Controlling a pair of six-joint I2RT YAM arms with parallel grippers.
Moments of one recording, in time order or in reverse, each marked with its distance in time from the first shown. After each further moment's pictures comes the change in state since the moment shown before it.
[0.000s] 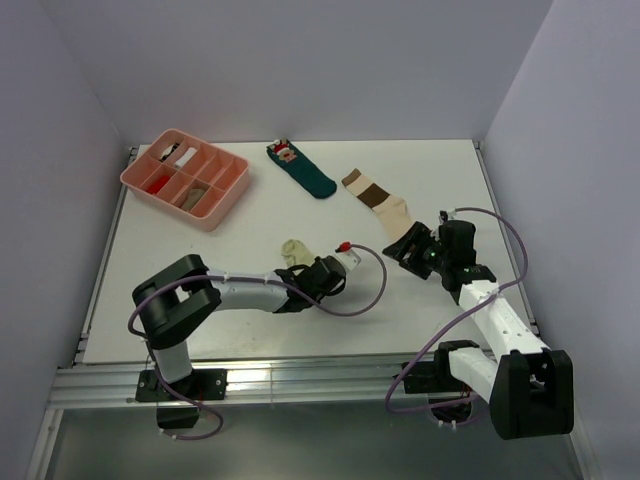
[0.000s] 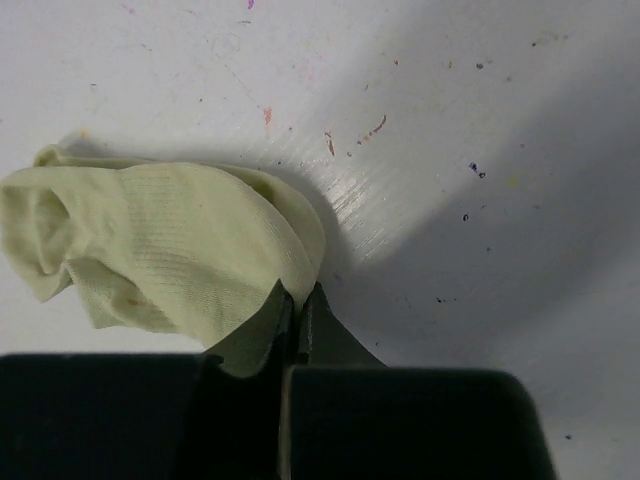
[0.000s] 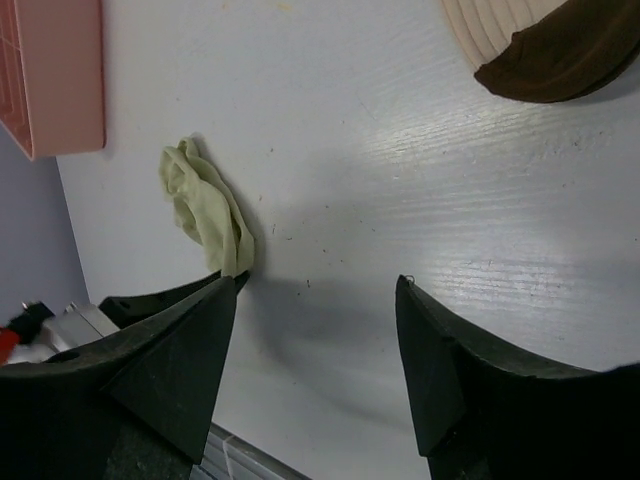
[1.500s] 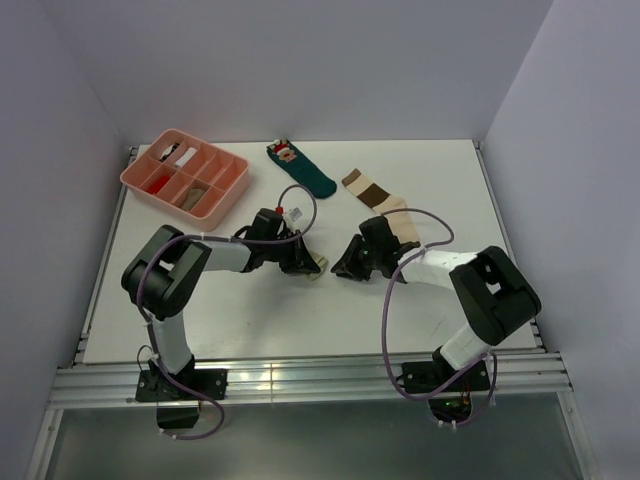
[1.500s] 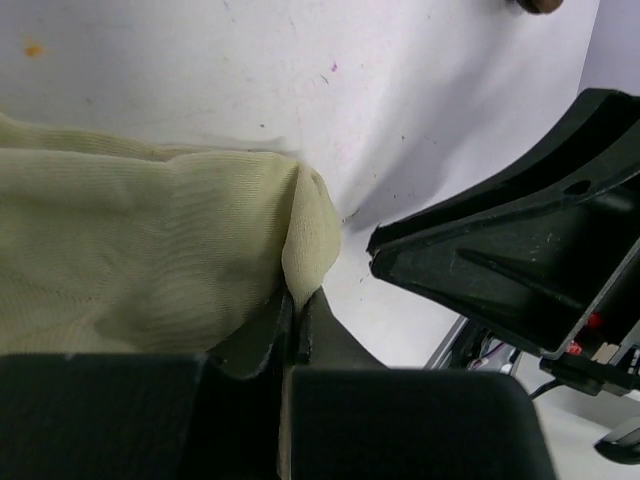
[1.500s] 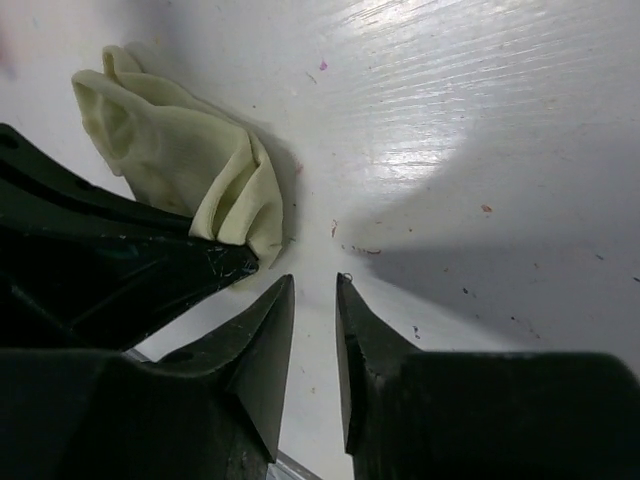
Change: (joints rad) left arm 0.511 0.068 -0.060 0.244 1.006 -0.719; right arm 0.494 0.558 0.183 0.202 0.184 0.308
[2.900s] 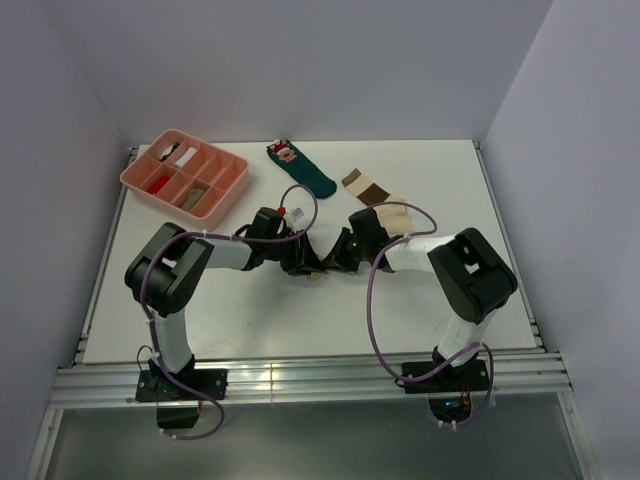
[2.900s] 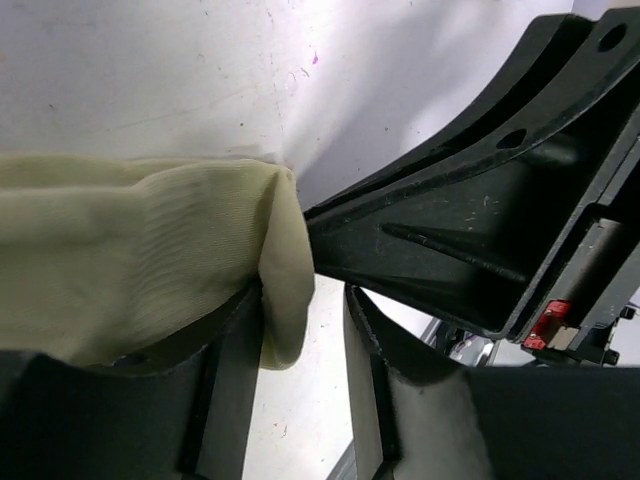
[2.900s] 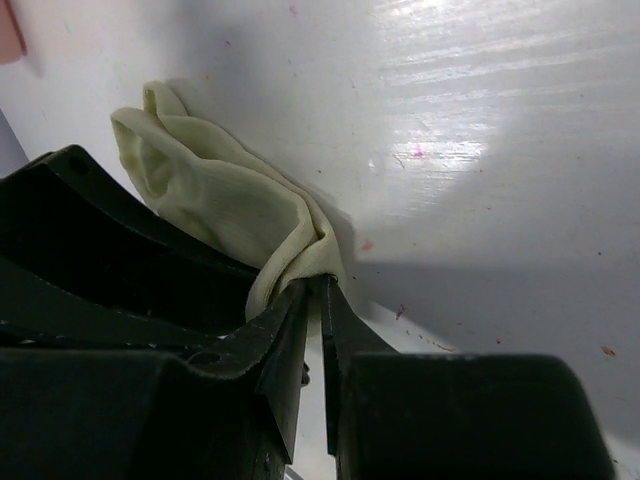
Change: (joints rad) left arm 0.021 0.036 0.018 0.013 0.070 -0.018; right arm 0.008 0.178 0.111 0.096 -0.079 -0.006
